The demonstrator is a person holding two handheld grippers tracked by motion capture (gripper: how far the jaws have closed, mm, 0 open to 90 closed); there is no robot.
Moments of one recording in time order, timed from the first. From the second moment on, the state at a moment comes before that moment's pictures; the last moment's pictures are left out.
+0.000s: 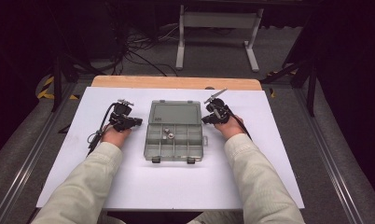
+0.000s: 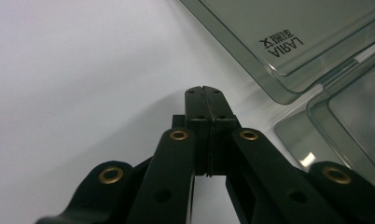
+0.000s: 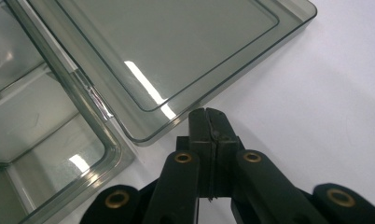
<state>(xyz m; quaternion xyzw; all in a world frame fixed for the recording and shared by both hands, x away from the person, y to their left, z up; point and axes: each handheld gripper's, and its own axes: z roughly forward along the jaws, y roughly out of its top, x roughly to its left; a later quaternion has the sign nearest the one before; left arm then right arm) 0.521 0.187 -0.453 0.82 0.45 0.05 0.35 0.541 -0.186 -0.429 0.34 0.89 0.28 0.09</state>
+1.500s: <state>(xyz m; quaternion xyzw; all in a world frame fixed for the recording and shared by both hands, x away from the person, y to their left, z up) 0.534 0.168 -0.456 0.82 0.44 0.04 0.36 0.545 -0.189 -0.436 0.33 0.90 0.28 0.08</state>
